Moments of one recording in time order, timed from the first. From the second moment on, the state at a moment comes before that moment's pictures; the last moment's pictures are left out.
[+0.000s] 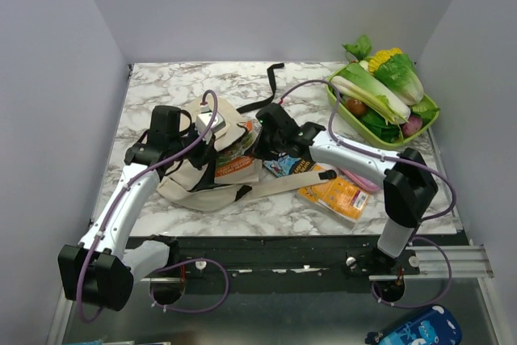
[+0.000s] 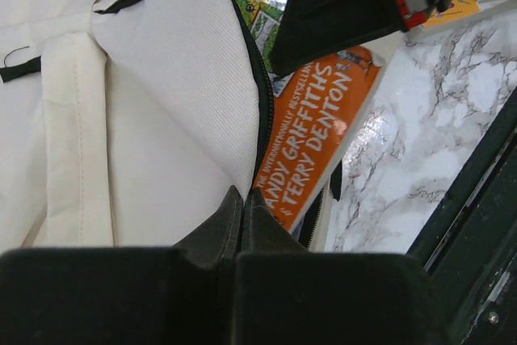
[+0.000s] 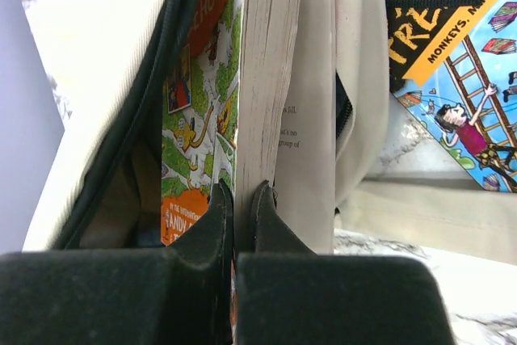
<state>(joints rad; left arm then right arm) -0.22 1.08 0.94 -0.62 0.62 0.40 0.86 1.75 1.36 -0.43 0.04 1.03</state>
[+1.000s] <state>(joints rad) -0.20 1.10 0.95 -0.65 0.68 0.43 0.95 1.85 1.28 -0.27 0.11 1.06</state>
